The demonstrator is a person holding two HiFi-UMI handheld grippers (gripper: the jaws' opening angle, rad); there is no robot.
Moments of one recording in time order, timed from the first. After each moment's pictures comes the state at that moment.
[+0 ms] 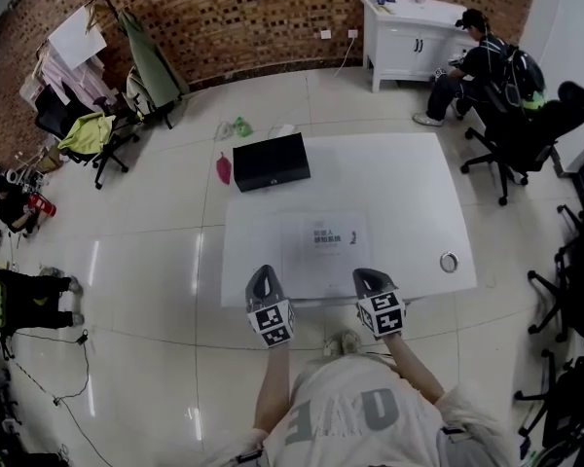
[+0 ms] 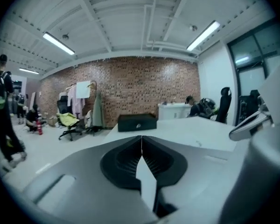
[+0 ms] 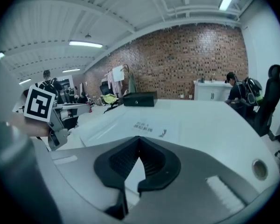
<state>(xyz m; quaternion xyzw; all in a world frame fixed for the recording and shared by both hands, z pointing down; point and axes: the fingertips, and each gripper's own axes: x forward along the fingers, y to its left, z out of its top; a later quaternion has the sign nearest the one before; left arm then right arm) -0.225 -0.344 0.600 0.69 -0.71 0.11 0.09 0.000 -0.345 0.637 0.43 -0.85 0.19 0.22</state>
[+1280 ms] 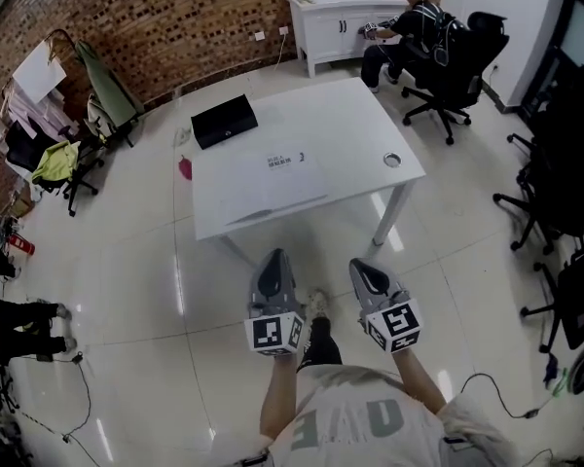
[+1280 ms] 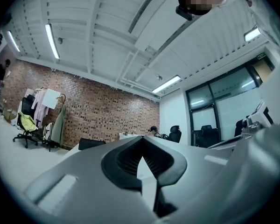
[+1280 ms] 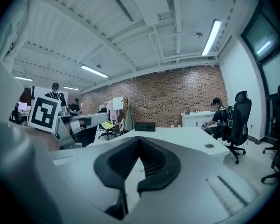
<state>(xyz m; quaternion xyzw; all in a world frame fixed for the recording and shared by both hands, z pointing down) -0.101 -0.063 0.475 0.83 -0.55 -0.08 0.00 0.041 -0.022 0.520 0.51 -0.85 0.06 0.05</state>
